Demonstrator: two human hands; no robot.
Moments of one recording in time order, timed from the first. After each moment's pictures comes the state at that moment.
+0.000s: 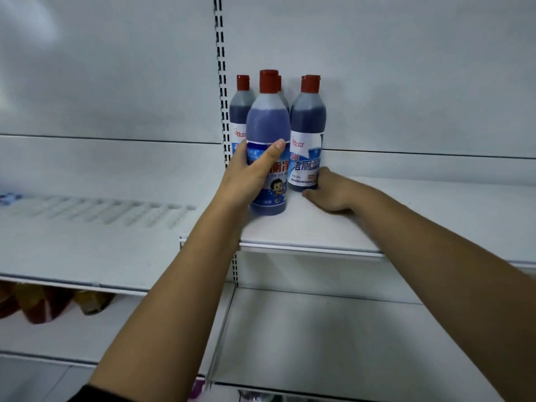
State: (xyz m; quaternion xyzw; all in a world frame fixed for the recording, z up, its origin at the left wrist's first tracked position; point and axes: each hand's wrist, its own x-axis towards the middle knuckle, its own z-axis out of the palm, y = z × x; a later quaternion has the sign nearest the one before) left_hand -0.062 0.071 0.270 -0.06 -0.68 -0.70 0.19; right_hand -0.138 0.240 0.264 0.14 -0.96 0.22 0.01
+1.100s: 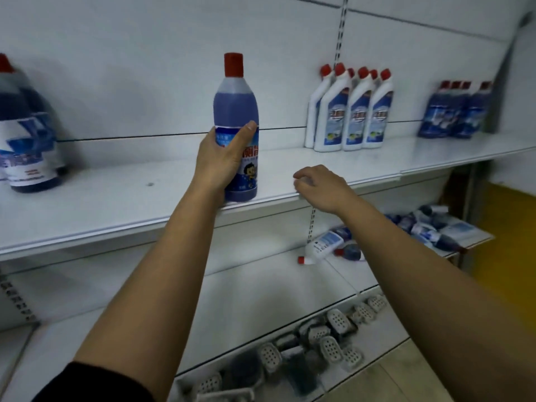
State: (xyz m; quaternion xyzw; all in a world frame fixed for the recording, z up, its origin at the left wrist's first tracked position) left_hand -0.024 0.437 0.272 -0.18 -0.65 -0.74 0.07; right_hand 0.005 0.645 0.227 -0.07 -0.97 0.17 0.16
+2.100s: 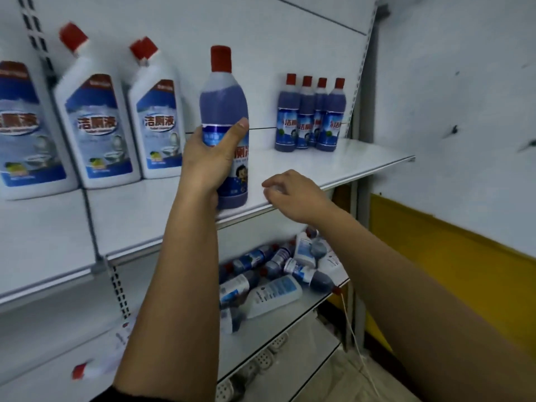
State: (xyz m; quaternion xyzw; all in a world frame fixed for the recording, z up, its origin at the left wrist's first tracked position) left_hand -0.071 0.994 0.273 -0.20 -0.62 -0.76 0.00; right_hand -0.015 1.154 0.228 -0.12 -0.96 0.16 0.17
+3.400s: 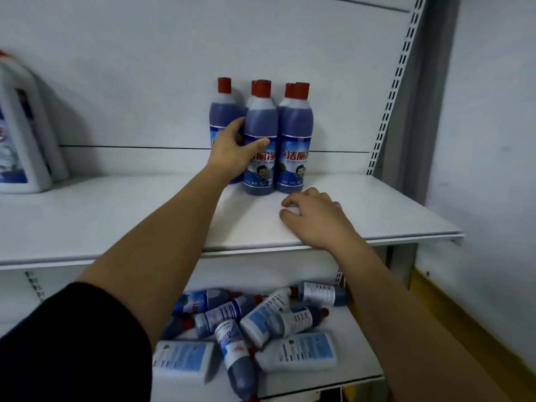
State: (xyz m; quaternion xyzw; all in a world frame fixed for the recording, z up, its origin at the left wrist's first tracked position) left_hand -0.194 1.367 0.285 -0.15 -0.78 -0.58 0.18; right_hand -0.089 1.531 0.234 0.04 -0.98 0.14 0.13
